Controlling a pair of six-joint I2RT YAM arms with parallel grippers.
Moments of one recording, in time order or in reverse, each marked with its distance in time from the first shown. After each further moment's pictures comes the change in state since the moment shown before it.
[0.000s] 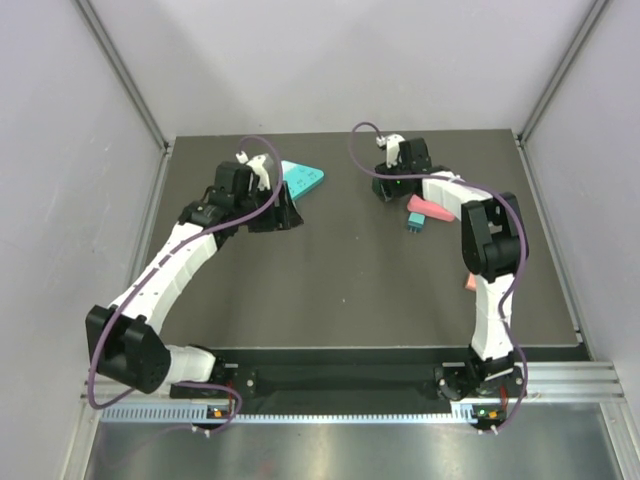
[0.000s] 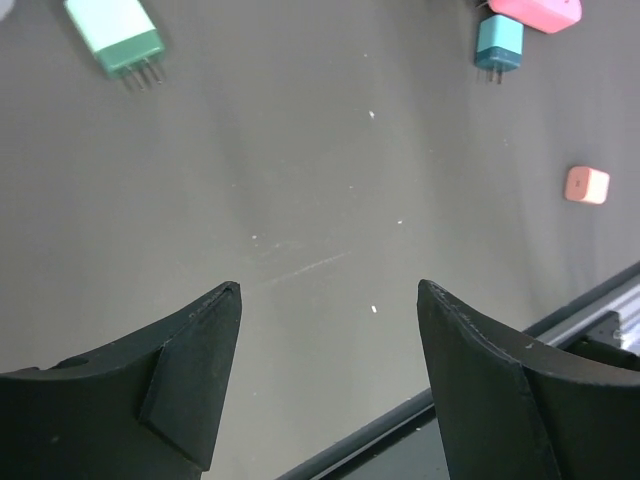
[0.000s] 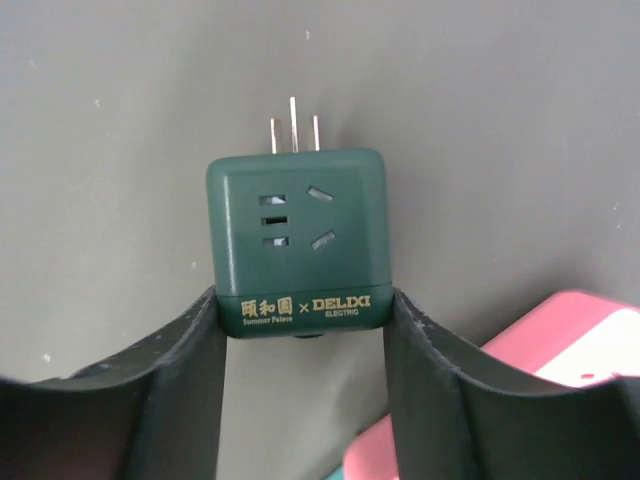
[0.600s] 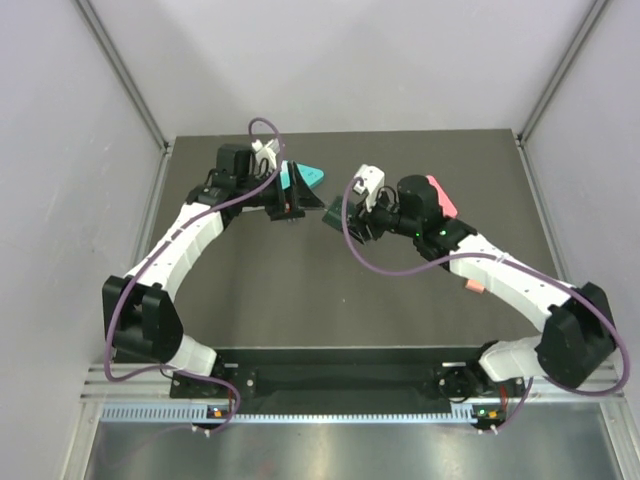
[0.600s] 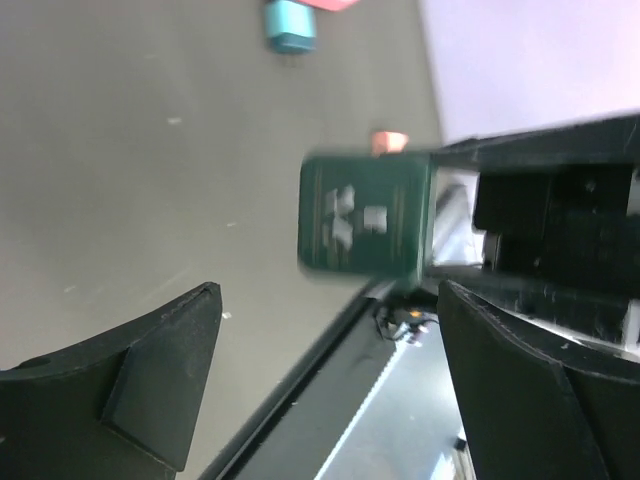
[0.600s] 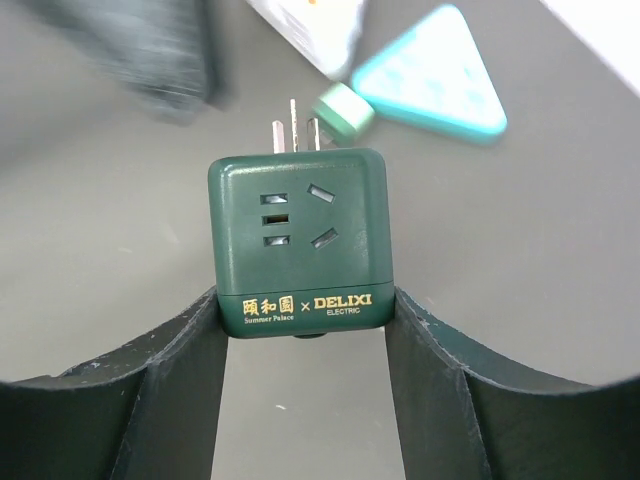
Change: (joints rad) left arm 0.064 0.164 0.100 0.126 0.444 -0.144; right arm 0.309 -0.749 -0.554 0.187 -0.226 -0.050
